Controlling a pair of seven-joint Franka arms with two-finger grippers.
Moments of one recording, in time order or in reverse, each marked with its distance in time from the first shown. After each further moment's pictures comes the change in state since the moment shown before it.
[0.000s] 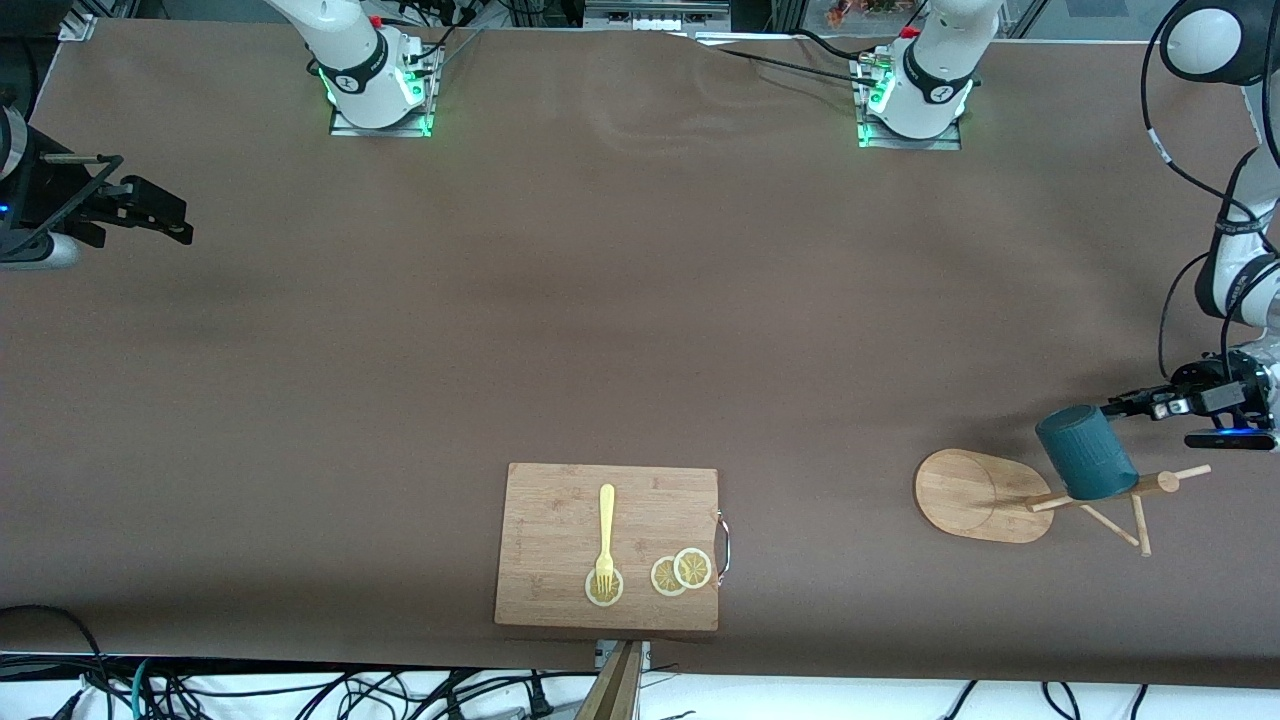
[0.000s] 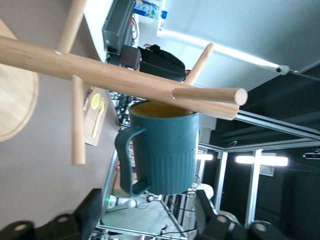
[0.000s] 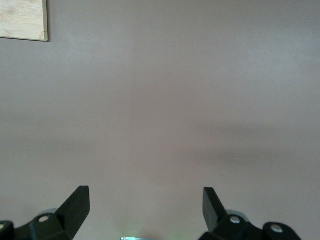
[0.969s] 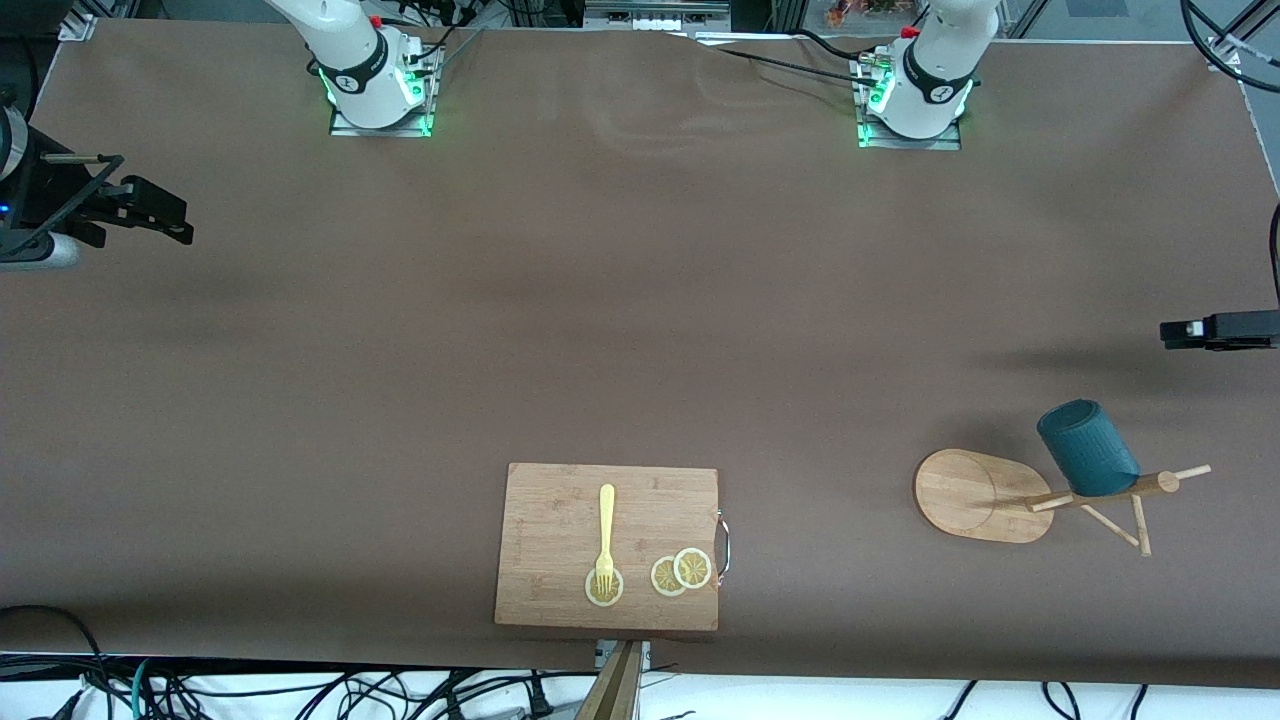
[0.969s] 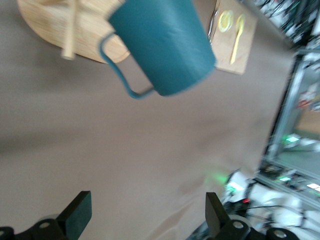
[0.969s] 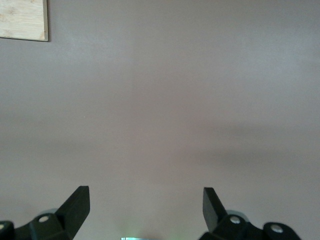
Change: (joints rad) left arm -0.196 -0.397 -0.016 0.107 0.795 -0.036 -0.143; right arm 0.000 0.000 0.001 0.000 0.000 0.001 0.000
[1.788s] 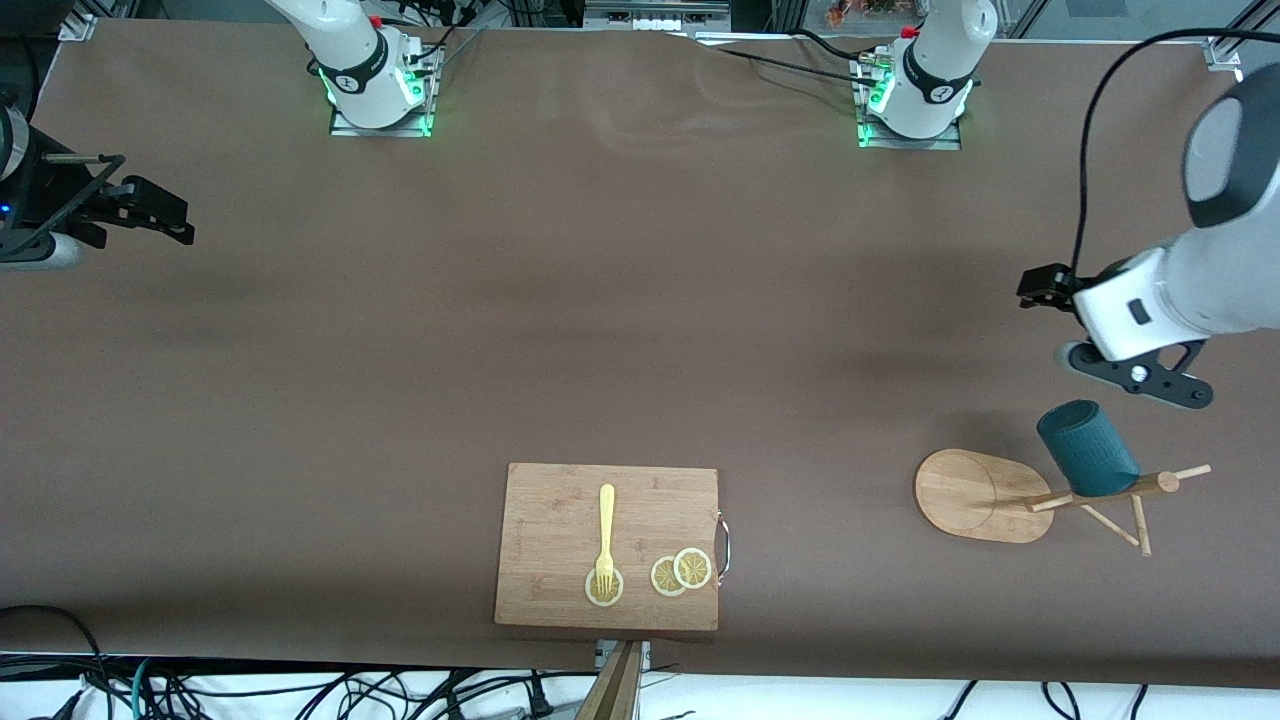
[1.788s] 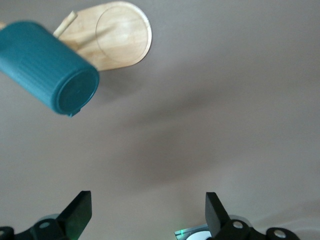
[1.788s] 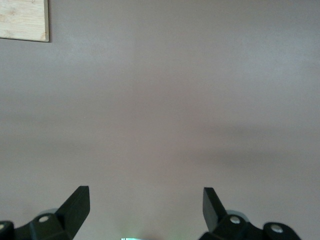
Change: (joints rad) left arm -0.560 -0.171 0.002 0.039 0.618 0.054 -0.149; right arm 0.000 0.000 0.002 0.000 0.000 0.002 0.000
